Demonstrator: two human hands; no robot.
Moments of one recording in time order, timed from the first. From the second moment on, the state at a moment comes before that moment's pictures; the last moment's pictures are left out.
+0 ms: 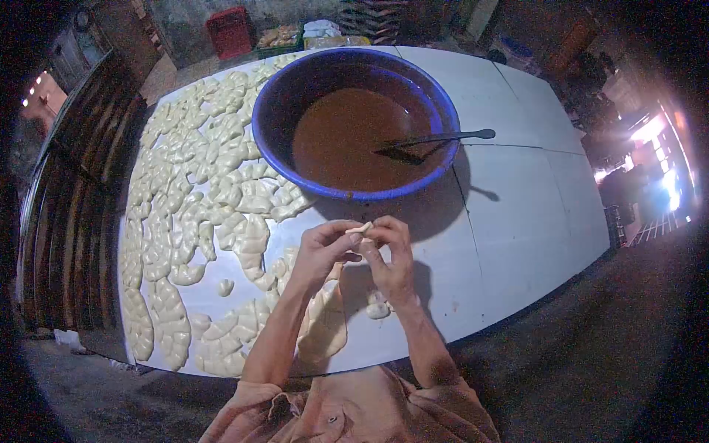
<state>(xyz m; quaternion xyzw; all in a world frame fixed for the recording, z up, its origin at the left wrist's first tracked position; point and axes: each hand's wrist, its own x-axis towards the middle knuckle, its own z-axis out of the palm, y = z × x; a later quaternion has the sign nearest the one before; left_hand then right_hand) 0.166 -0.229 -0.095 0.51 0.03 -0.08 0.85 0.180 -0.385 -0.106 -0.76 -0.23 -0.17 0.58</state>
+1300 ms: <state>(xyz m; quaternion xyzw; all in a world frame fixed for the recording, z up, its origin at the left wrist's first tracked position) 0.085 -0.282 -0.119 0.91 -0.12 -0.10 0.39 0.144 -0.509 -0.122 -0.85 -0.38 0.18 0.32</state>
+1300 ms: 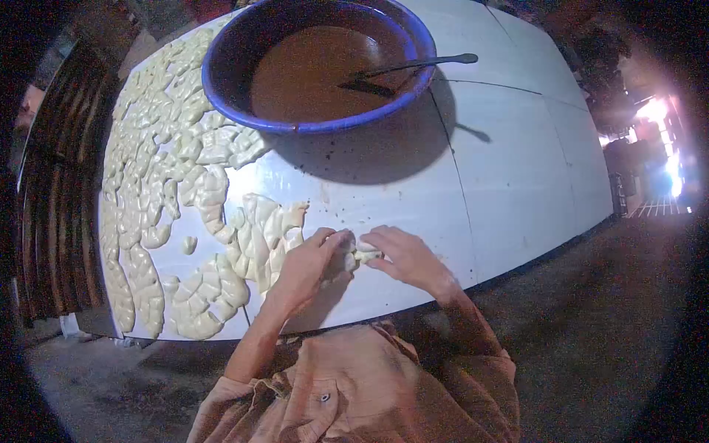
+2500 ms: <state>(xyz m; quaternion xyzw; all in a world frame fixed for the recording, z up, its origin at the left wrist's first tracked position) -0.007 -0.055 -0.049 0.91 -0.03 0.05 0.42 0.124 -0.239 -0.066 -0.75 -0.37 0.29 0.47</state>
